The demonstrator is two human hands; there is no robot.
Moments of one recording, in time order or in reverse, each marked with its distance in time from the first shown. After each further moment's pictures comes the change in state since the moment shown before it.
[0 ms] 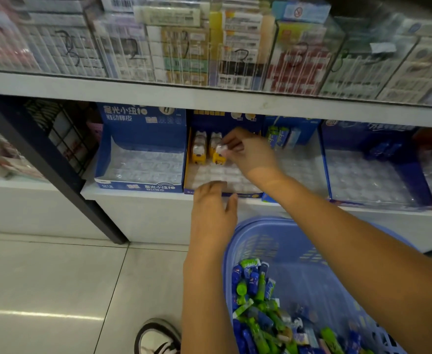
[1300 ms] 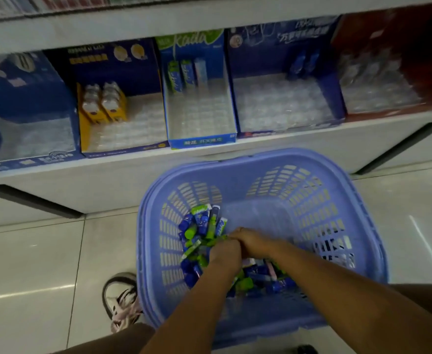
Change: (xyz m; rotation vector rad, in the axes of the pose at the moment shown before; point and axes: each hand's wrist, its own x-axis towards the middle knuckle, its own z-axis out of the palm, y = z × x) left_hand -0.144 -0.010 0.210 0.721 -1.061 -0.195; right_hand -0.276 0.215 0.029 0.047 -0.769 0.579
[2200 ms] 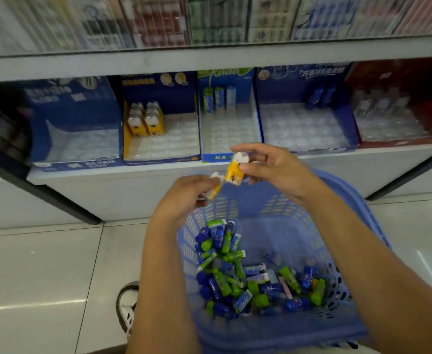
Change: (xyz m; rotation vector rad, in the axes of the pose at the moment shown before) left_hand -0.090 -0.091 -0.165 -1.424 0.338 0.323; right_hand -0.088 -0.160 -0.147 0.624 0.292 -0.564
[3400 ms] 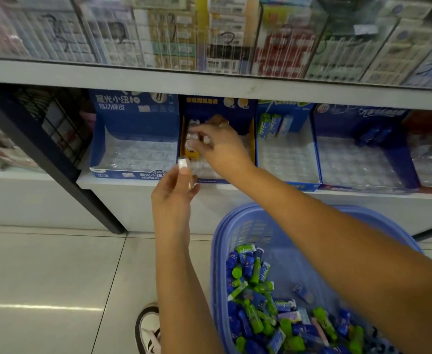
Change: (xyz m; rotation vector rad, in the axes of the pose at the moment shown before) left_hand -0.018 0.015 -0.086 -0.421 0.544 0.343; right_hand 0.154 -0.045 0.154 -0.781 0.169 -0.263
